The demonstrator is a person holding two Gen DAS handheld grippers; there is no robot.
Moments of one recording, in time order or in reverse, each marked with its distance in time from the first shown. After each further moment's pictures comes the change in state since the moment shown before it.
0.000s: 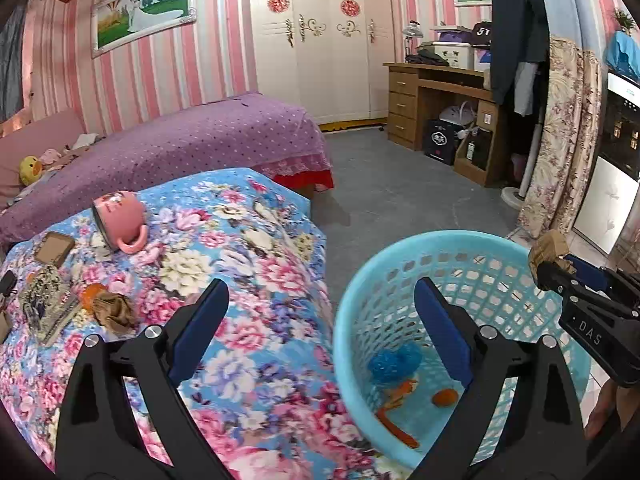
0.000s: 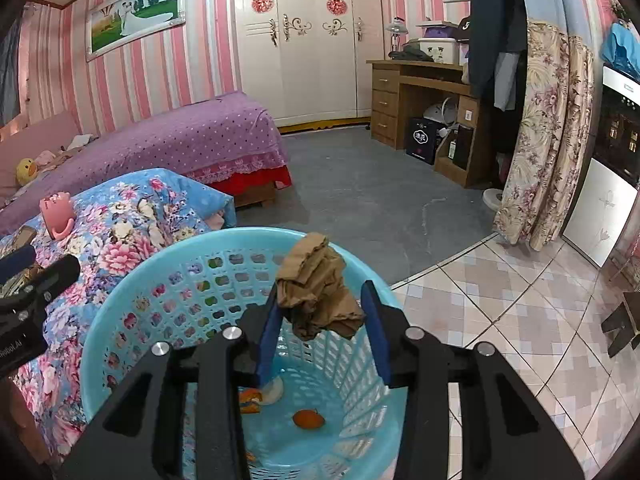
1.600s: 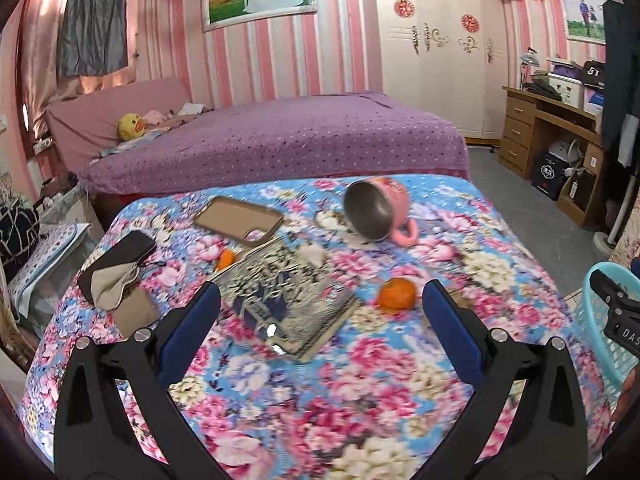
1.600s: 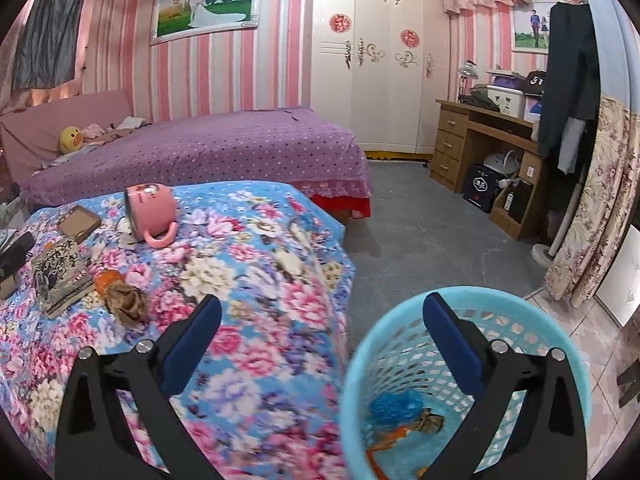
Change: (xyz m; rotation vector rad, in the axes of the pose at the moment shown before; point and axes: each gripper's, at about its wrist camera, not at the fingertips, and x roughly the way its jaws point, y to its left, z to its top) left arm -0.056 0.271 -0.026 -0.192 0.012 0.318; right arm -0.015 0.210 0.012 -0.168 -0.091 0.121
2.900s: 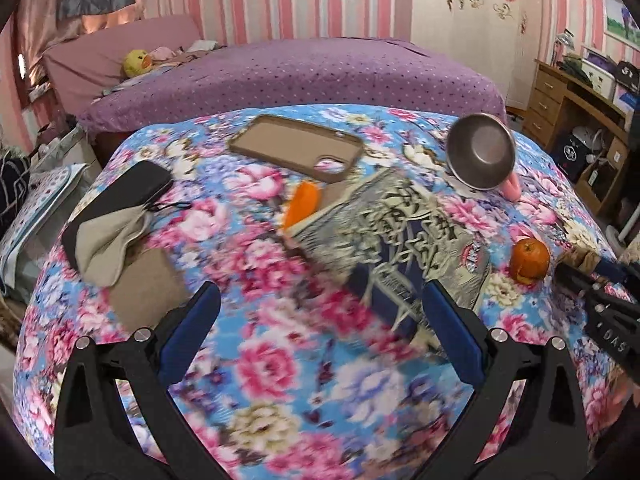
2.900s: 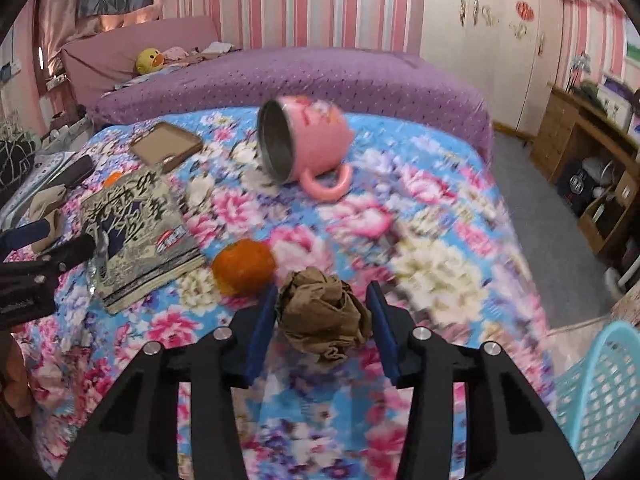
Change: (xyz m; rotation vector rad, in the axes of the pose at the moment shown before) left arm 0.091 0.085 -0.019 -0.059 0.211 0.011; right arm 0.071 0.152 0.000 -0.197 0.214 0.264
